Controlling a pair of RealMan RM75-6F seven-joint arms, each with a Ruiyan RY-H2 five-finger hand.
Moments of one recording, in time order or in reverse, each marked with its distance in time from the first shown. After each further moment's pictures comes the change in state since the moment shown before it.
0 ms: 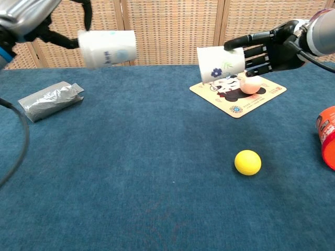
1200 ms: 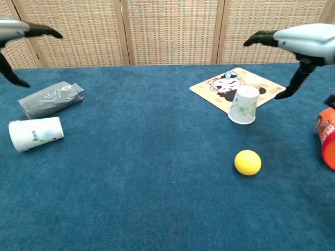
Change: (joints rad) left arm 0.012 0.486 0.044 -0.497 -0.440 -0.582 0.258; right arm -0.121 -0.076 -0.356 0.069 -0.860 0.551 -0.751
